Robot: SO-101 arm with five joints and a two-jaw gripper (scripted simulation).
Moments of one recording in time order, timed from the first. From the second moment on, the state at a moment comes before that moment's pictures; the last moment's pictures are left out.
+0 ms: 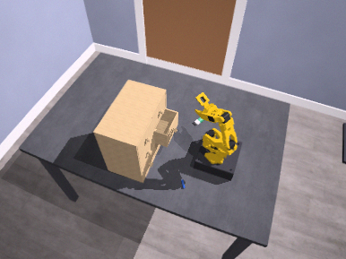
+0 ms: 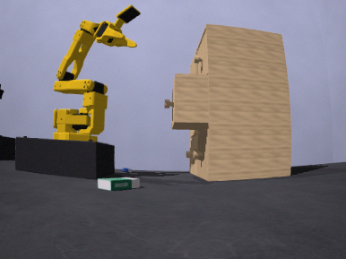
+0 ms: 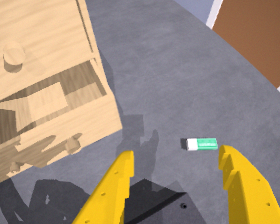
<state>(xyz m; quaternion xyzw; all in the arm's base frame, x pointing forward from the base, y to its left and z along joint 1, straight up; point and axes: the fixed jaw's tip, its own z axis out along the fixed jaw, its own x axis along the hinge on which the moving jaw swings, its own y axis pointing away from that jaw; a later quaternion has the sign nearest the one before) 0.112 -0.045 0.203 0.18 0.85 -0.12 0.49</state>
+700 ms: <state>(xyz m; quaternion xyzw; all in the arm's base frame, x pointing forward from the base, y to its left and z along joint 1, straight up) 0.071 -0.097 0.203 0.40 0.77 -0.25 0.44</state>
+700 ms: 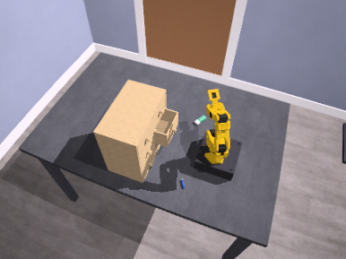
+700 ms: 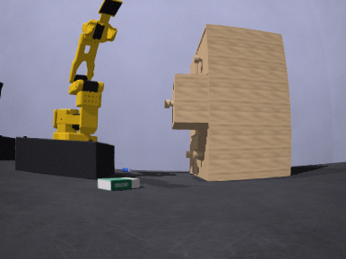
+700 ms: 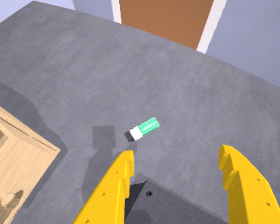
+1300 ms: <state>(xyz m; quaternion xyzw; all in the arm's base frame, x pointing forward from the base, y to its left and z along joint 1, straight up) 0.083 -0.118 0.196 0.48 0.76 -0.19 0.39</state>
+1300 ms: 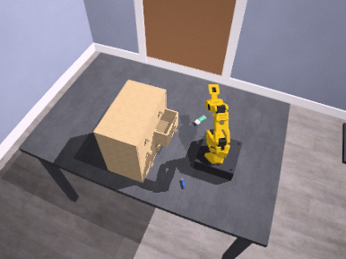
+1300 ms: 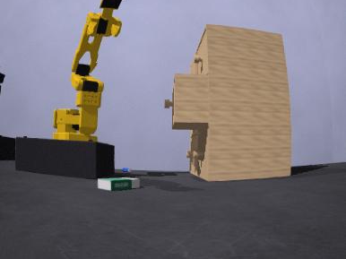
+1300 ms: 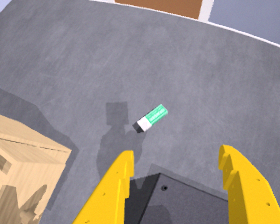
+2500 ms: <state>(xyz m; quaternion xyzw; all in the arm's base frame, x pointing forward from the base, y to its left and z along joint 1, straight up) 0.137 -0.210 0.049 0.81 0.58 -0.01 0.07</state>
